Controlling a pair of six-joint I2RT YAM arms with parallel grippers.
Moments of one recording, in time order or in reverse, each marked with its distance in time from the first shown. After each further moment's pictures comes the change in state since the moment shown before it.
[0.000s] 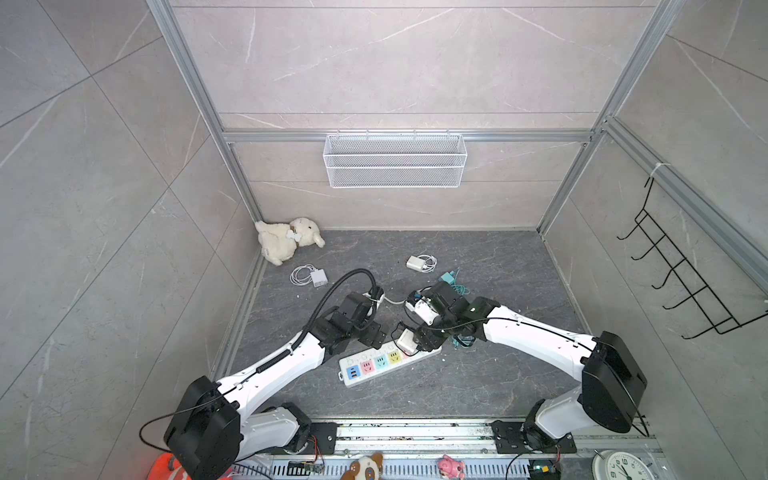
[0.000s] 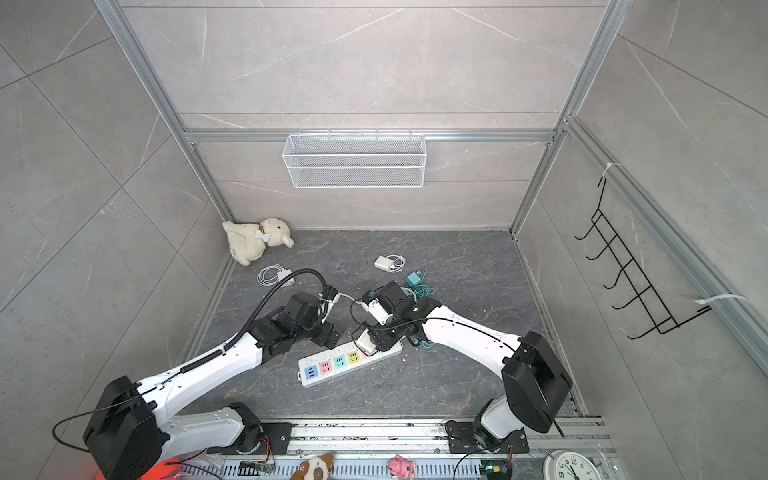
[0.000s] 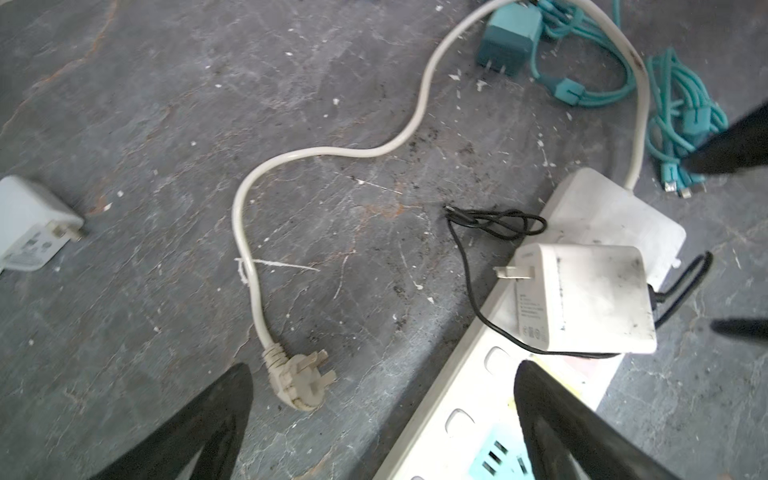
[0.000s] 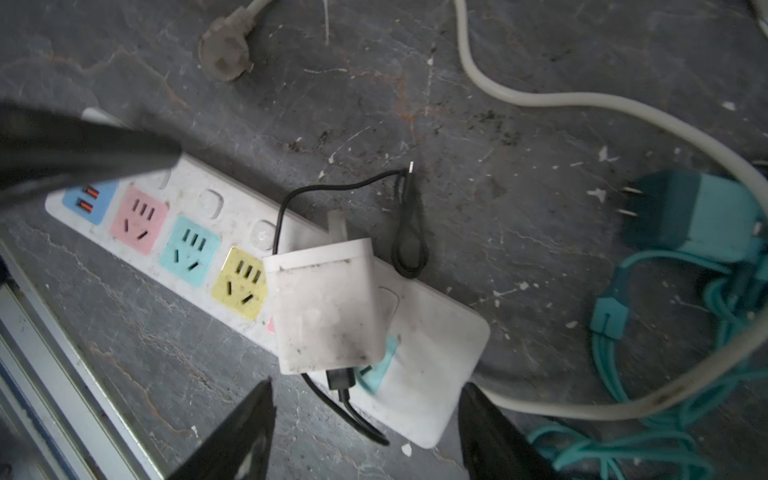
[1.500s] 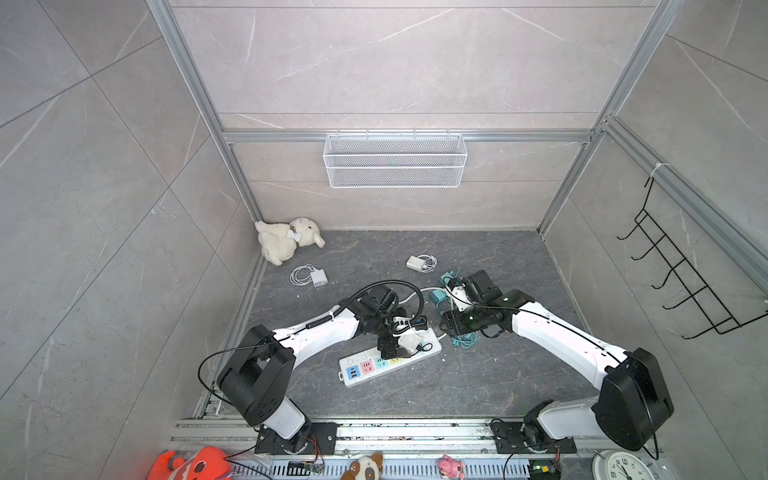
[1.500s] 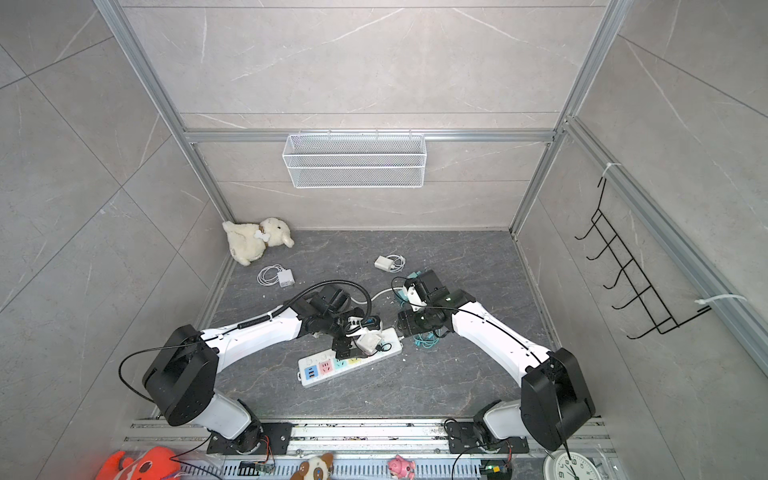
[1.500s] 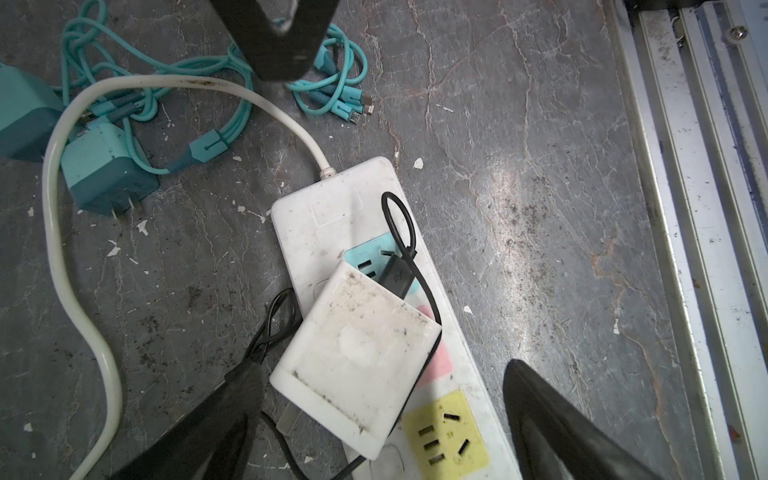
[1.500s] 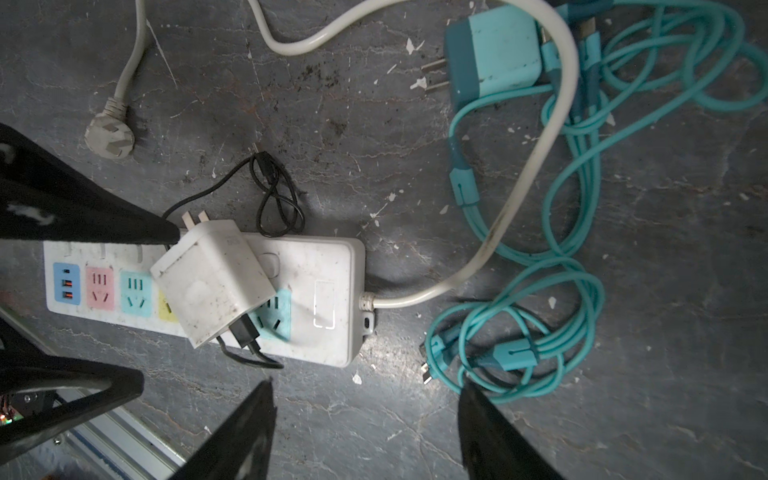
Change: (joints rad) left arm -0.004 0.330 0.204 -0.092 0.584 0.841; right arm -0.237 -0.105 -0.076 -0.079 -0.080 0.169
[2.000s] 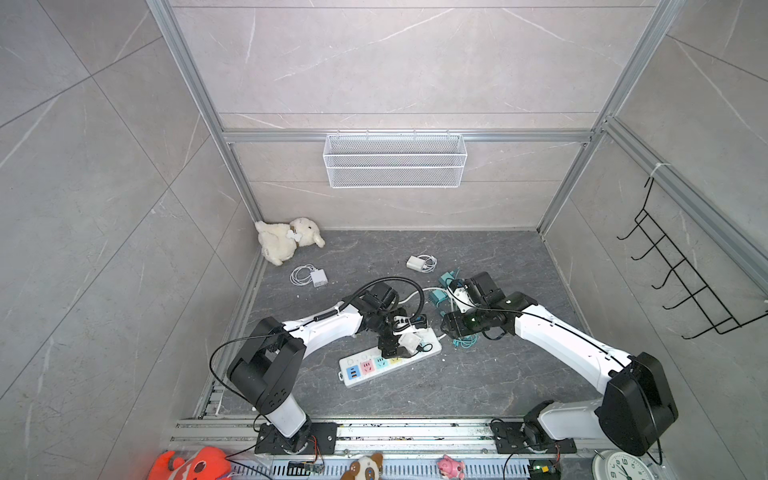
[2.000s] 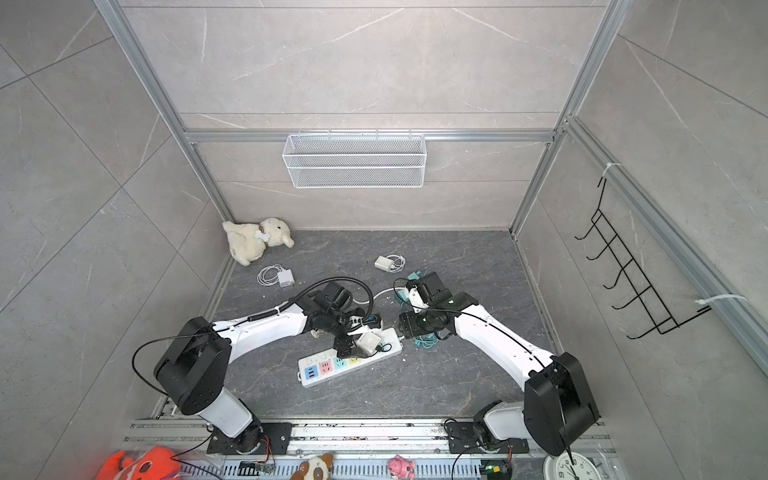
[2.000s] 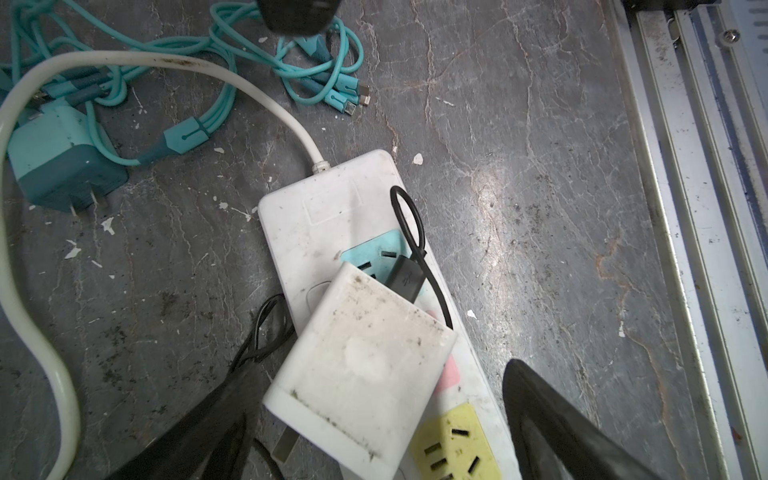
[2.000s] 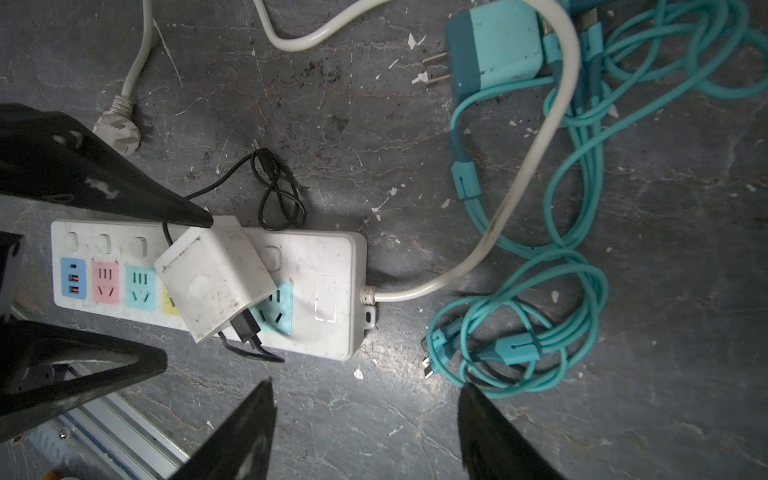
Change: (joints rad) left arm 0.021 0.076 0.027 0.003 0.041 0.012; right arm -0.004 -0.026 -0.025 0.011 -0.011 0.000
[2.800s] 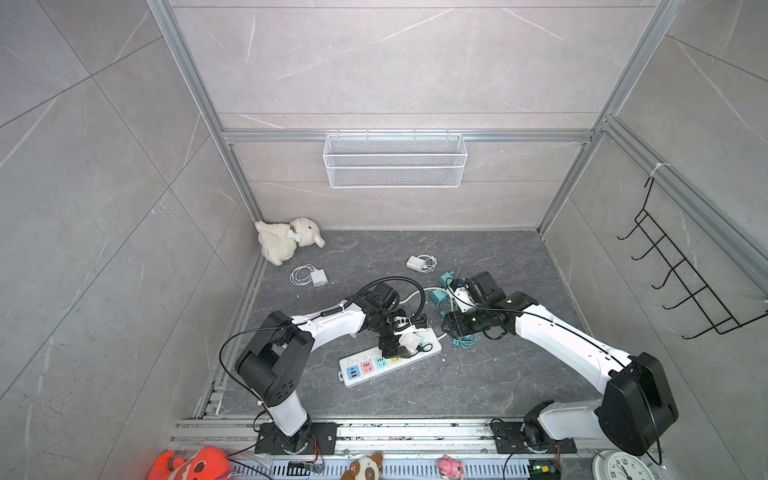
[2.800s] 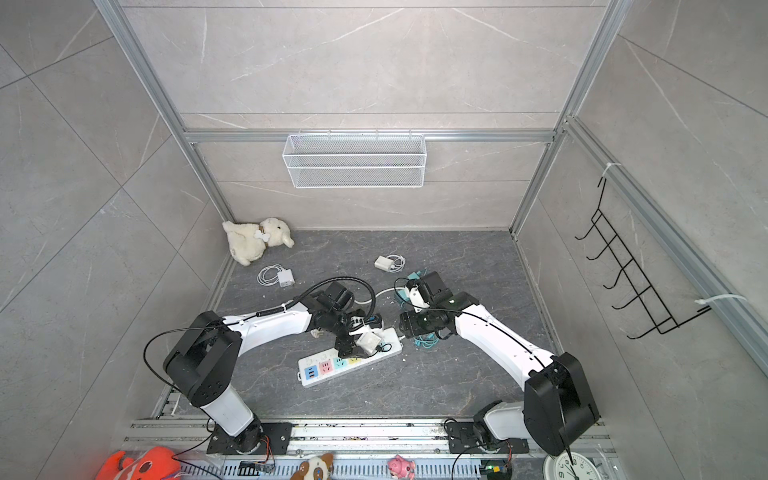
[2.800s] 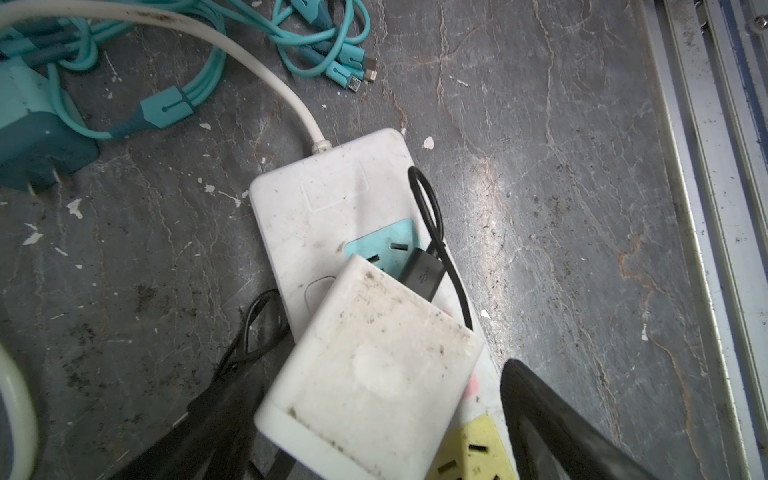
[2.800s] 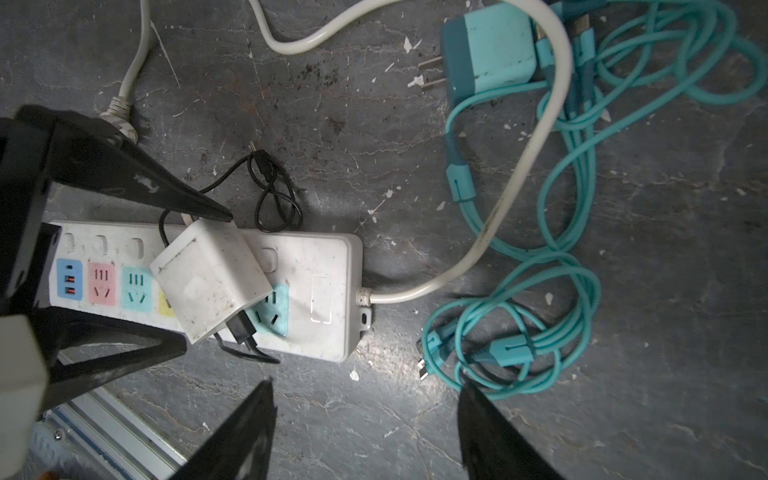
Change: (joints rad) left arm 0.011 0.046 -0.010 0.016 0.000 -0.011; right arm -0.010 0.000 -0.001 0.001 0.000 -0.011
